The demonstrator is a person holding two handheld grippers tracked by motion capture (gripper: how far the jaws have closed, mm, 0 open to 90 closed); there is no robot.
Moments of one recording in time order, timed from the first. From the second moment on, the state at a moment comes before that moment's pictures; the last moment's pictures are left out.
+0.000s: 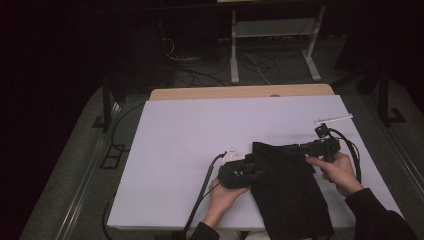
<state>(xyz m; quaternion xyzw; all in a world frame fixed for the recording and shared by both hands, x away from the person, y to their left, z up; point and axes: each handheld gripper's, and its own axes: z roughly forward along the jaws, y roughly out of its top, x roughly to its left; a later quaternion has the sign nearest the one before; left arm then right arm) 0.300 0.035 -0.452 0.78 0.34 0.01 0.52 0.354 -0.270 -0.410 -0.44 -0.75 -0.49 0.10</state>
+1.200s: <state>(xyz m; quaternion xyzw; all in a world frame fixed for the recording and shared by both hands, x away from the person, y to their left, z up) 0.320 0.060 -0.434 0.75 0.38 0.02 0.54 0.297 -0.282 -0.421 -0.41 -0.76 -0.50 0.11</state>
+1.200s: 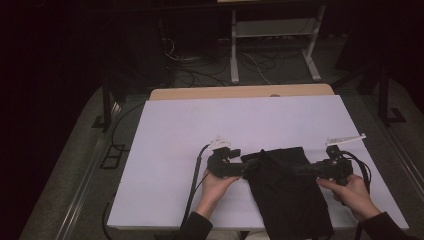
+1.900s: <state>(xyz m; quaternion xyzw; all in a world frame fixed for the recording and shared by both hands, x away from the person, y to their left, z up) 0.323 0.063 -0.432 0.75 0.39 0.03 0.54 0.274 -0.287 -0.428 -0.38 -0.78 -0.48 0.13</state>
